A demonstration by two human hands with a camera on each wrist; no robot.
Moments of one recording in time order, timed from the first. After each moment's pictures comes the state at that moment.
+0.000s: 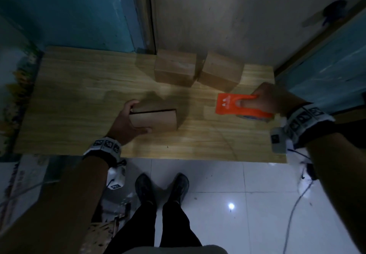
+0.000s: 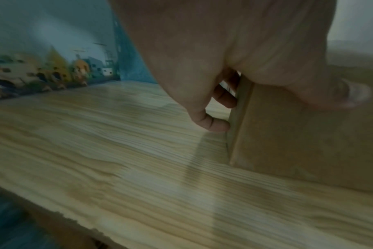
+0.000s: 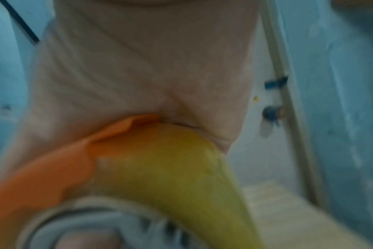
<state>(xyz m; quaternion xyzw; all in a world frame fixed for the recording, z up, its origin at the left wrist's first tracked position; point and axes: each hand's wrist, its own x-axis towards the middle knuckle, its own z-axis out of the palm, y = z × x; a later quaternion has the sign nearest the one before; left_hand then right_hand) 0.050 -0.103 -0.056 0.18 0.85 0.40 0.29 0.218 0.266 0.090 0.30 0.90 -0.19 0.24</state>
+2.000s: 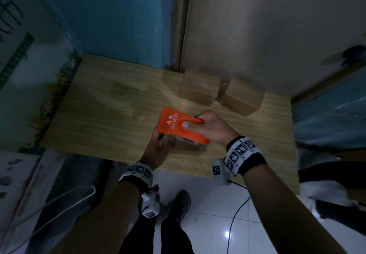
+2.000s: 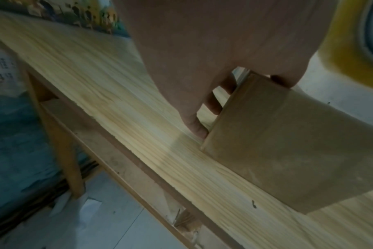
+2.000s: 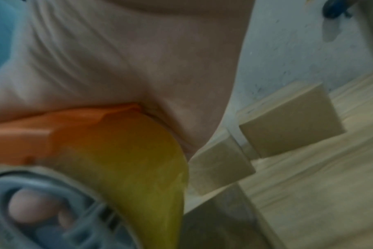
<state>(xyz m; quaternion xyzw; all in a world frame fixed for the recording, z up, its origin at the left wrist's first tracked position) 0.105 -0.101 -0.058 0.09 0.75 0.58 0.29 0.135 0.094 0.060 0.16 0.80 -0.55 0.19</state>
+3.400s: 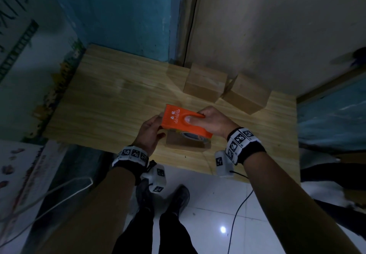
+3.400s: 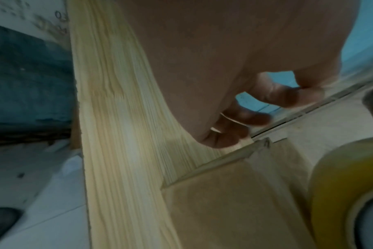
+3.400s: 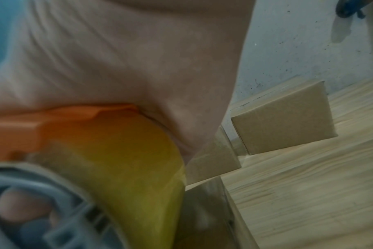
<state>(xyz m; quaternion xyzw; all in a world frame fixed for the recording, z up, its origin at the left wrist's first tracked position) 0.072 -0.106 -0.032 -0.08 0.61 0.70 0.35 0.118 0.099 0.036 0.18 0.80 -0.52 0.24</state>
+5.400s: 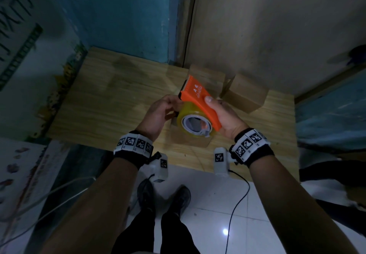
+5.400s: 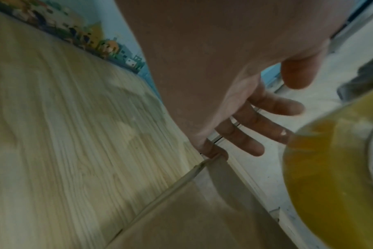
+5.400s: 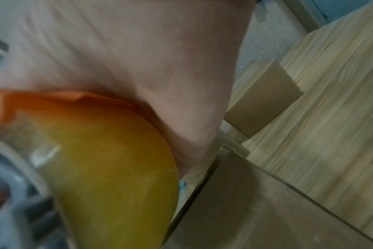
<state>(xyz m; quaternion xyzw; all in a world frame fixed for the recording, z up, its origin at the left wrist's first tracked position) 0.054 -0.078 0.020 0.07 0.63 0.70 0.33 0.133 0.106 0.049 0.20 0.62 -0.75 0.12</state>
